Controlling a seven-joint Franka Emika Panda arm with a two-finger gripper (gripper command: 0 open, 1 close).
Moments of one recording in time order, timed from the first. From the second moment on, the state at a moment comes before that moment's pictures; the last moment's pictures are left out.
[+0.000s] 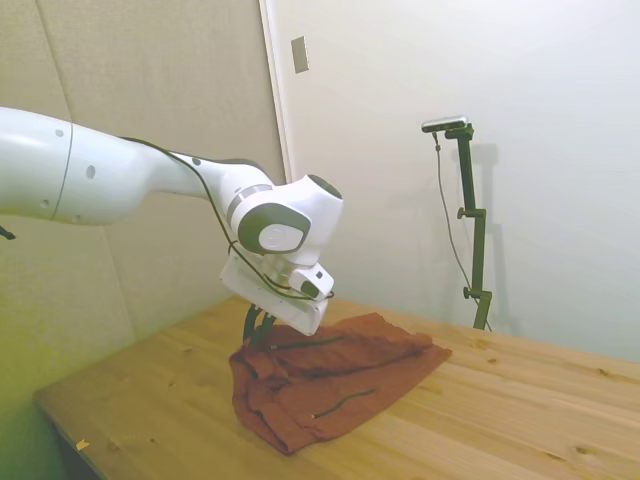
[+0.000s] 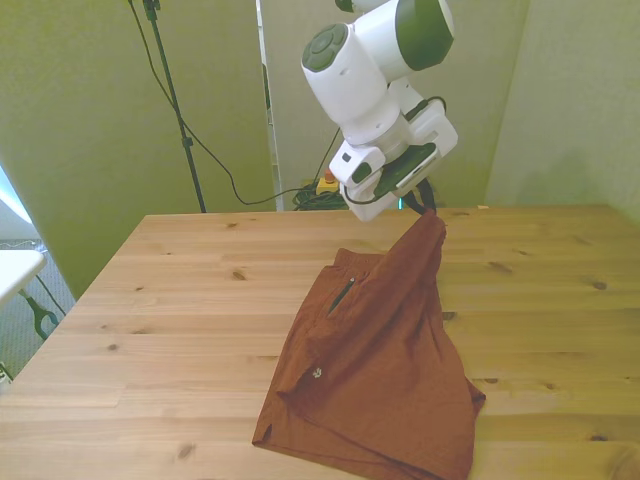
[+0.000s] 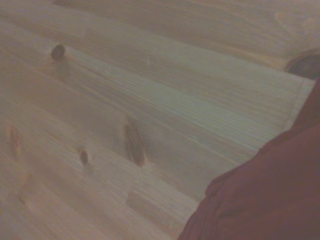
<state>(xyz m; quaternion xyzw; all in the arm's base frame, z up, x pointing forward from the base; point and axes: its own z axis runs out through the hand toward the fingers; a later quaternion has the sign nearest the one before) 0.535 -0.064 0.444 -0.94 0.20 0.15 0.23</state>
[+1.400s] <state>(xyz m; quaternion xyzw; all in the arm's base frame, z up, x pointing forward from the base) 0.580 0.004 0.433 -0.93 0.32 0.07 0.20</state>
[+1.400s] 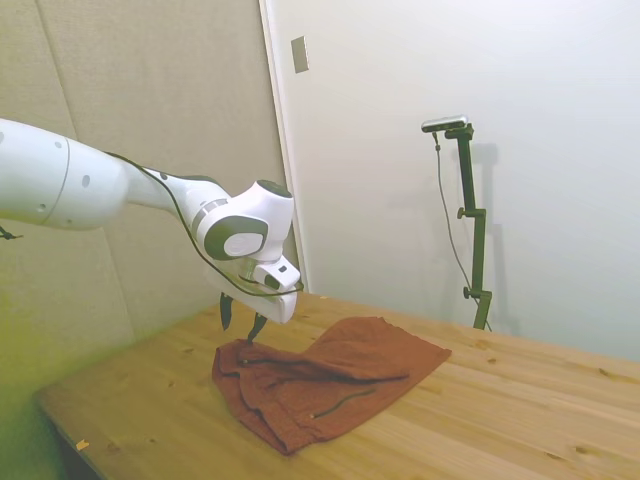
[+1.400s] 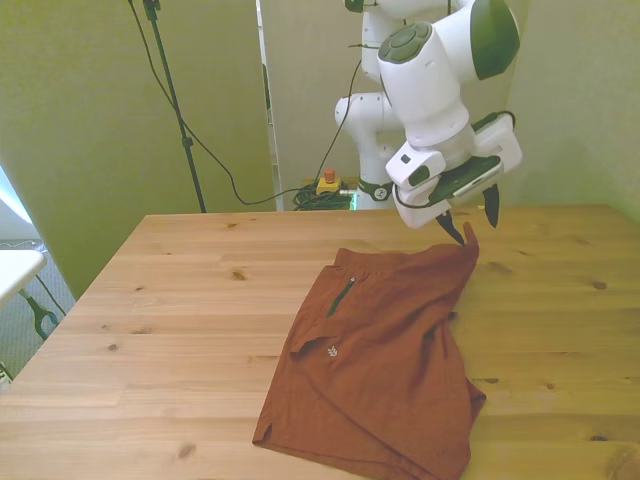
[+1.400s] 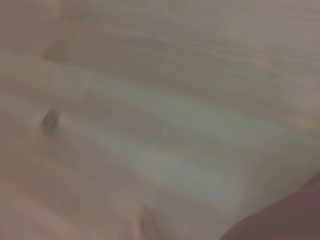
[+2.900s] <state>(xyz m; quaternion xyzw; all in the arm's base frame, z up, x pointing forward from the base) 0.685 -0.207 0.366 -0.76 0.64 -0.05 0.11</state>
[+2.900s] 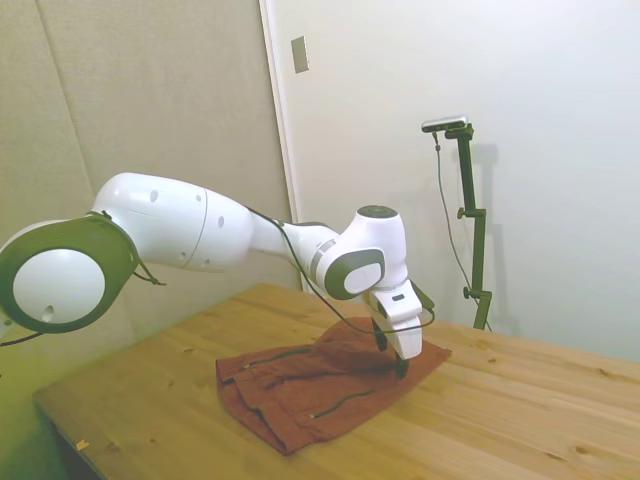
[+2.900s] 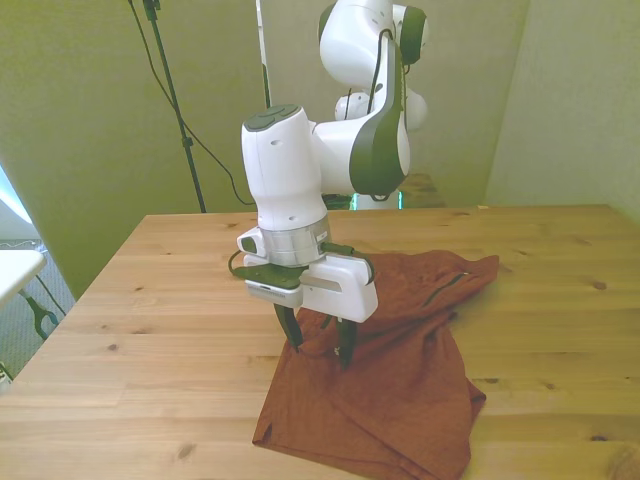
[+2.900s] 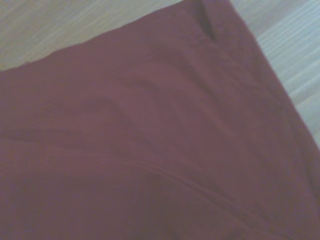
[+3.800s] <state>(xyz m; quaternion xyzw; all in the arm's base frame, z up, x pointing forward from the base) 0.687 -0.200 0.363 -0.78 0.61 -0.05 0.12</state>
